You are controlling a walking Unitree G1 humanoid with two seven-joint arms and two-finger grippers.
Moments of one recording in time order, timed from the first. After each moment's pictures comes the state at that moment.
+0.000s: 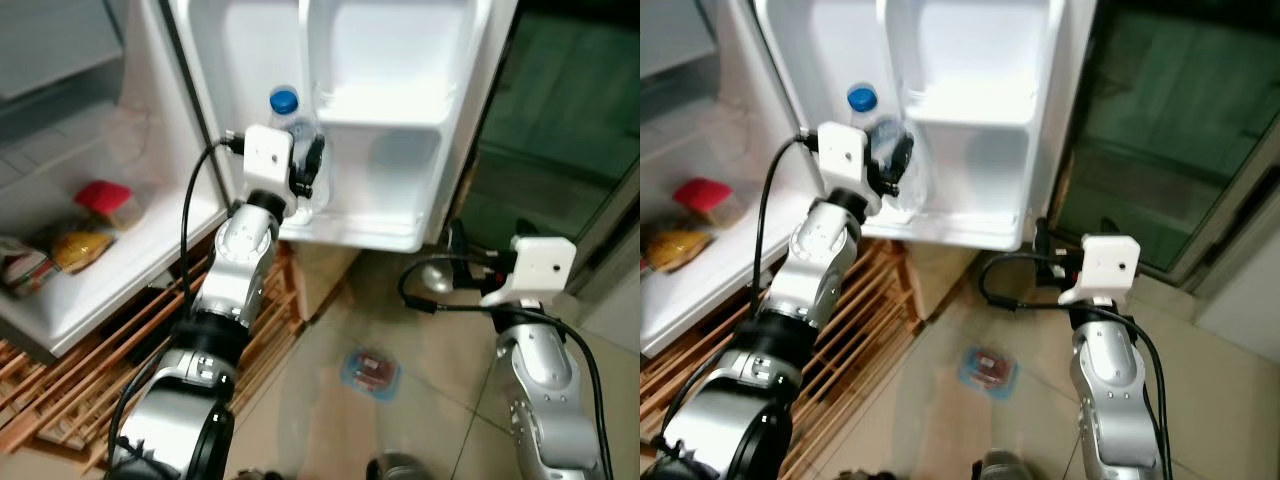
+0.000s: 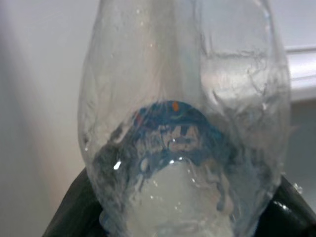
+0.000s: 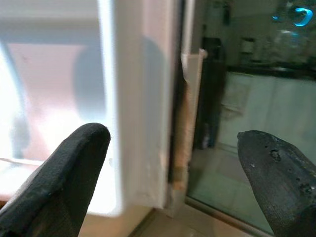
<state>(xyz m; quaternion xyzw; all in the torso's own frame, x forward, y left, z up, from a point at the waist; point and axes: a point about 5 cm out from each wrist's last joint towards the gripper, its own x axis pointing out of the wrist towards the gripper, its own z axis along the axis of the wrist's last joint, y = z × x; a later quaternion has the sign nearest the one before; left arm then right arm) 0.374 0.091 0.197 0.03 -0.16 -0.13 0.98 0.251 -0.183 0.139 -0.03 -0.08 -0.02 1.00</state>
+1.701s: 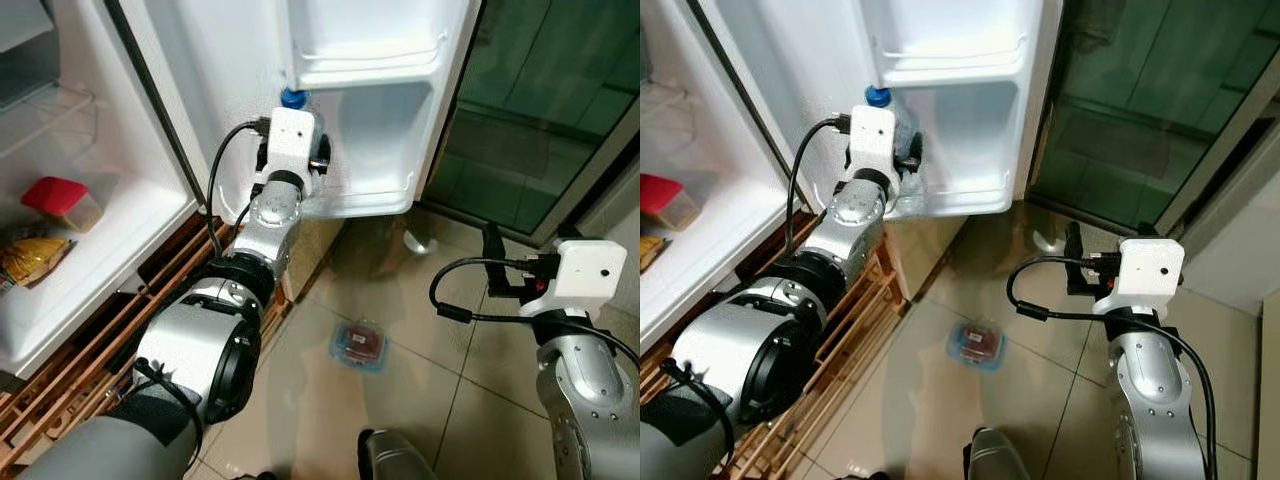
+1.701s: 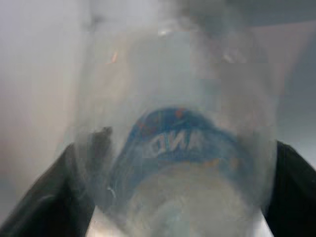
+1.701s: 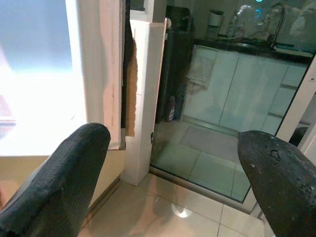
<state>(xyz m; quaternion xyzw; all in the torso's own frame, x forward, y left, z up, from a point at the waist) 0.408 0.088 0.192 0.01 -0.02 -0.03 1.00 0.238 -0.204 0.154 -0.05 -0.06 -0.04 1.00</state>
